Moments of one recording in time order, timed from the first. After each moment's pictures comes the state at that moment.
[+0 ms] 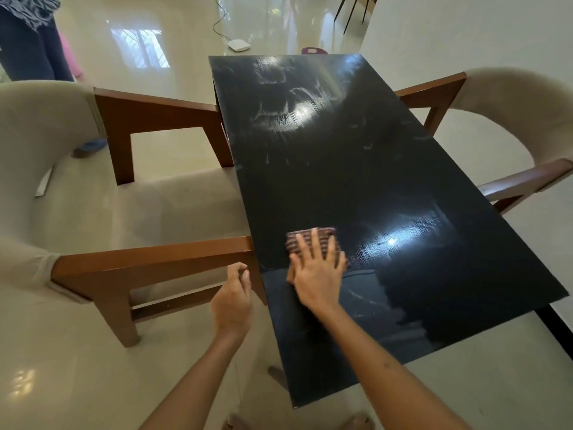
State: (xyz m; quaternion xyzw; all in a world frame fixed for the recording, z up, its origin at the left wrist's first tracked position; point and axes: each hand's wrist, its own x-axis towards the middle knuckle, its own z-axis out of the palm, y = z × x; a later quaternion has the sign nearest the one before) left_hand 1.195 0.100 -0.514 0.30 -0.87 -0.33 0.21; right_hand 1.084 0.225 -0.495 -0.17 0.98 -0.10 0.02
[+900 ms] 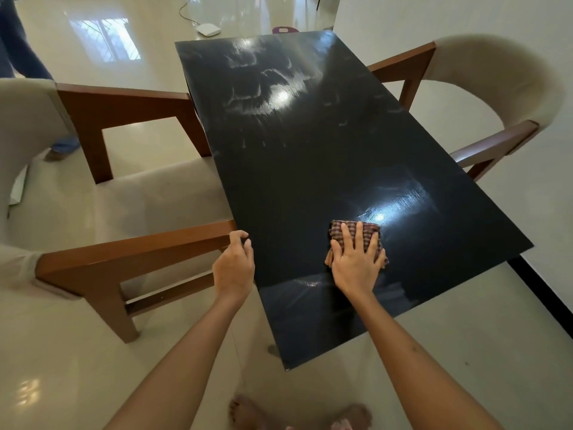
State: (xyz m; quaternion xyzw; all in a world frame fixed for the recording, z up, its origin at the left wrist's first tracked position) left_hand 1.166 0.113 -0.483 0.26 -0.90 -0.30 0.17; right_hand 1.078 0.323 -0.493 -0.01 0.99 -0.09 0.05
